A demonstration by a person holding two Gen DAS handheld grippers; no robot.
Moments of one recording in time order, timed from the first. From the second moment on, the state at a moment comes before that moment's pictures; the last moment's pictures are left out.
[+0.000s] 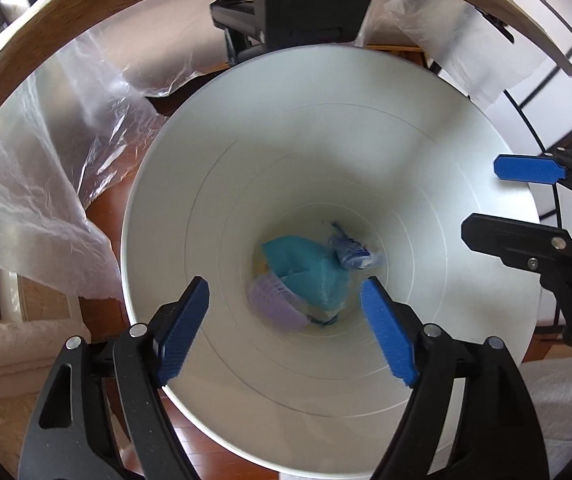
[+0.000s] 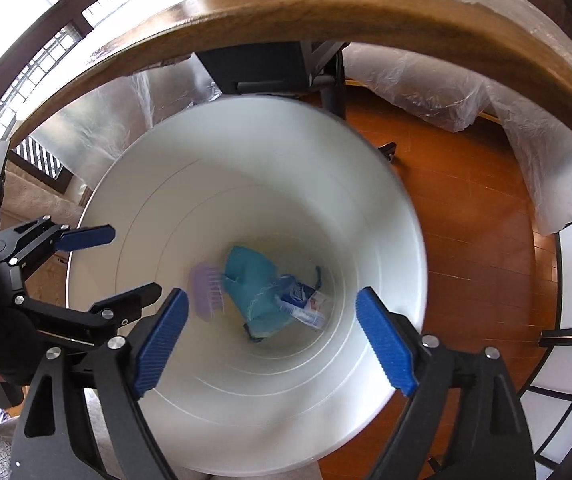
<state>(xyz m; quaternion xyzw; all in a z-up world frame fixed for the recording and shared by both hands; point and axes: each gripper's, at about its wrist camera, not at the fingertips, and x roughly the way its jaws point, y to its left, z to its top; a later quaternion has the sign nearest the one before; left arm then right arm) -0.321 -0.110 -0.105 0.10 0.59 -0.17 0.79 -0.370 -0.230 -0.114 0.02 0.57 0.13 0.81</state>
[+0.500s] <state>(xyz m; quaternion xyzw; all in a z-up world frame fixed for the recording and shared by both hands) -0.345 -0.111 -0.040 0.08 0.51 -0.15 0.84 -0.391 -0.248 -0.016 0.02 0.42 0.12 0.90</state>
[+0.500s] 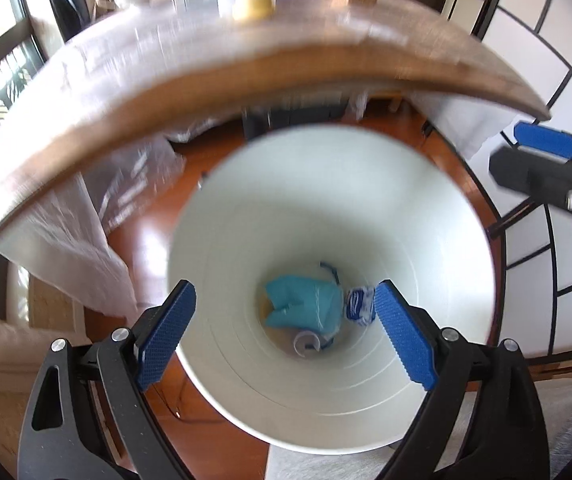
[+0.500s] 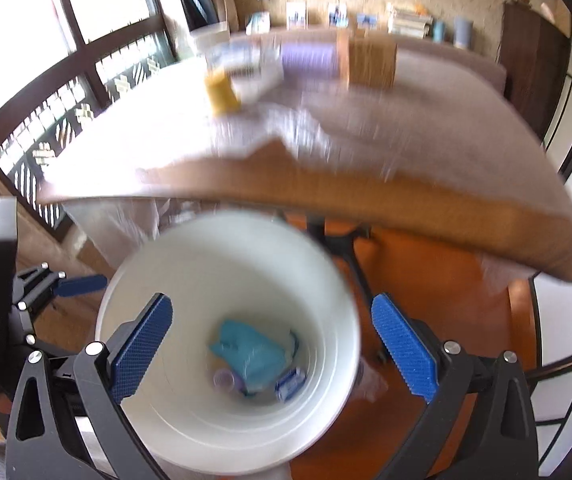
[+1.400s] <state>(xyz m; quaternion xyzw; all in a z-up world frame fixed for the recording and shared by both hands) -0.244 -0.117 0.056 0.00 0.38 -0.14 0.91 -0.254 -0.300 0.057 0.01 0.30 0.00 0.95</state>
